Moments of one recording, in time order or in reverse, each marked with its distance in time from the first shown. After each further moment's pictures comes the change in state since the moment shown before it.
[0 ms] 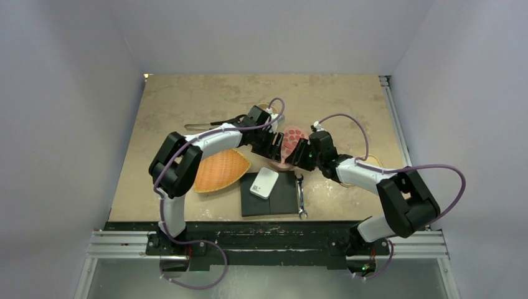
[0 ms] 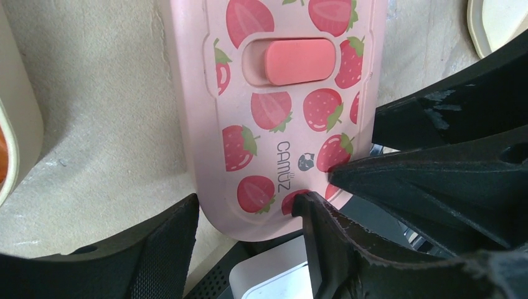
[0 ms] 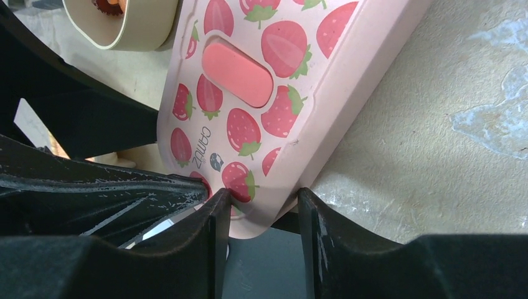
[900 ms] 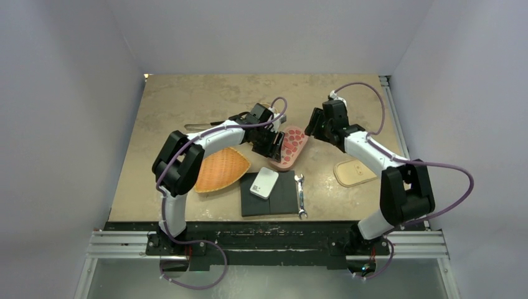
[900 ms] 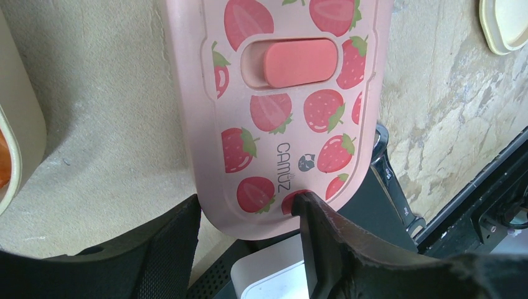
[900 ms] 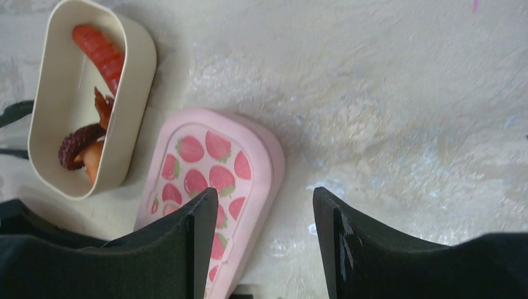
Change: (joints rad) left arm -0.009 0.042 0.080 -0.098 -0.010 0.028; right arm -0.192 0.059 0.334 -0.285 0.165 -0.198
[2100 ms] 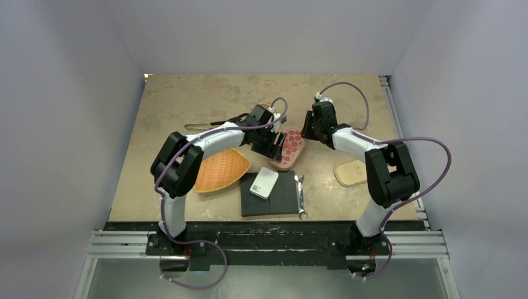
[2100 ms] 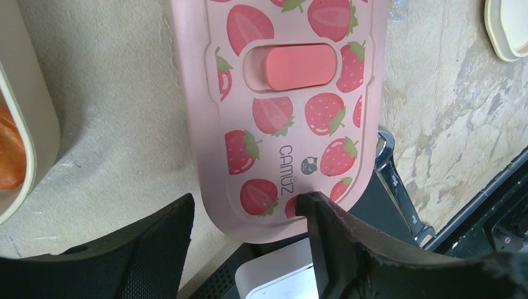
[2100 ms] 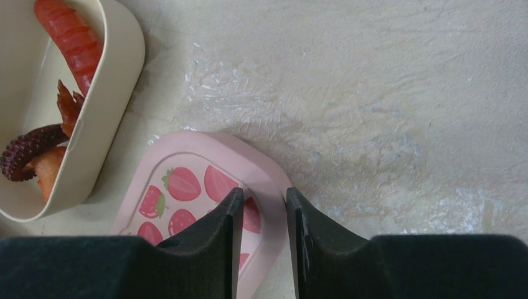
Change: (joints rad) left arm -0.007 -0.023 -0.026 0.042 -0.031 0.001; right arm 0.034 0.206 0.049 0.151 0.001 -0.119
